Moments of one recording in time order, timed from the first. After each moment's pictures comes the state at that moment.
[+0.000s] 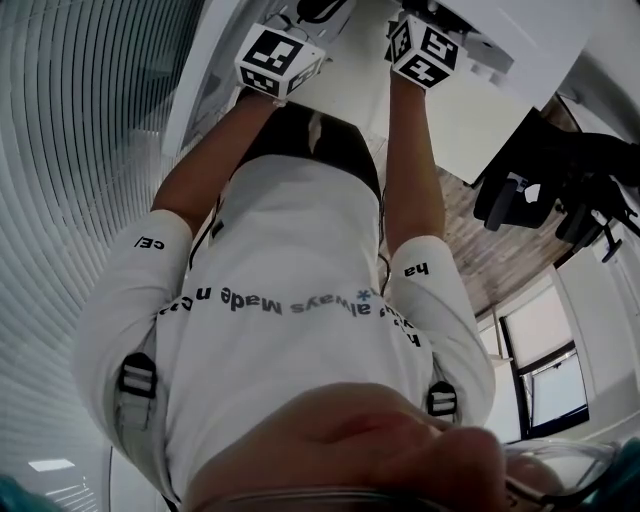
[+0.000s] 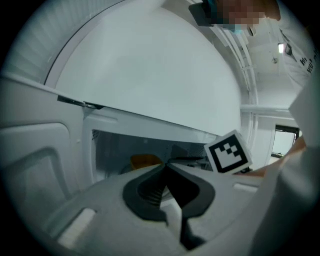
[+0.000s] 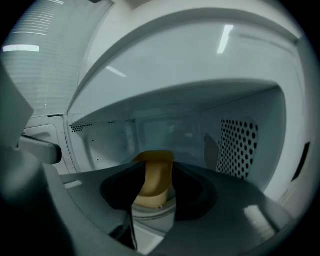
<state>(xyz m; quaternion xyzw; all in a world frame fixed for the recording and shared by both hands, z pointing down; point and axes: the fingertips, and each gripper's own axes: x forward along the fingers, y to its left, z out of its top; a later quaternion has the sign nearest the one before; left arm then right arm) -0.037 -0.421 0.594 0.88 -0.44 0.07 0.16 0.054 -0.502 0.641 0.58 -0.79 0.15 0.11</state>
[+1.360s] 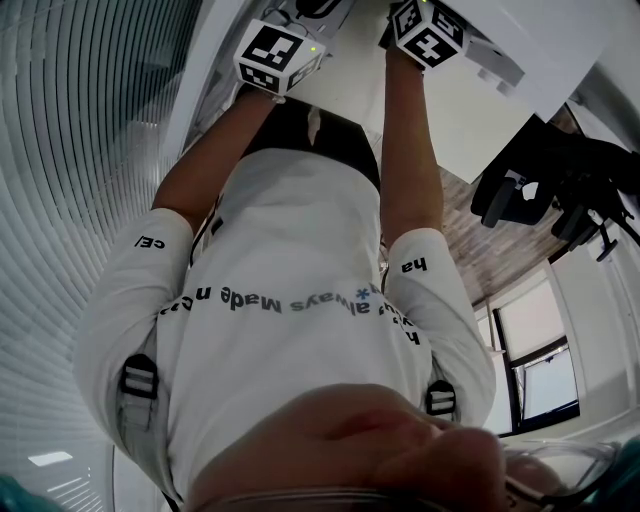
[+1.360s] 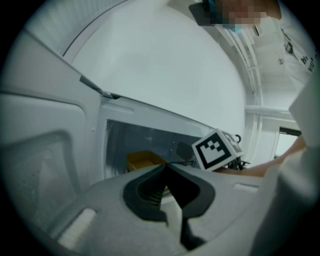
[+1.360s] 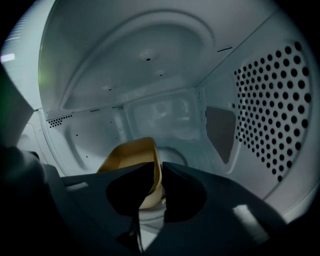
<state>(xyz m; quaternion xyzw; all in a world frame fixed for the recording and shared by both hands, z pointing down) -0.057 -0.429 0.610 0.87 -0.45 0.07 0.17 0.039 -0.525 0.682 0.60 -0.75 0.25 0.12</state>
